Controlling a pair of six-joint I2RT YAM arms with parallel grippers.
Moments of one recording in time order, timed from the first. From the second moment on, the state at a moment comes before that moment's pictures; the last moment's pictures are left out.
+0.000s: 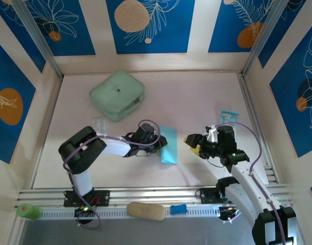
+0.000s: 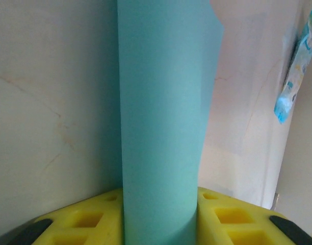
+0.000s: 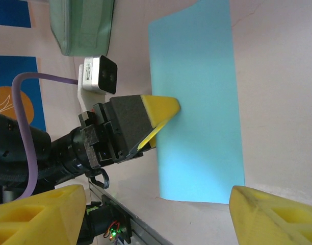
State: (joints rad) left arm -0.86 1.80 0.76 0.33 0.24 -1.22; right arm 0.17 0.75 0.38 -0.37 -0.71 0.88
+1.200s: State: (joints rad) left arm -0.90 1.76 1.00 -0.32 -0.03 -0.93; right arm 0.22 0.91 0.37 -0.34 -0.71 0.88
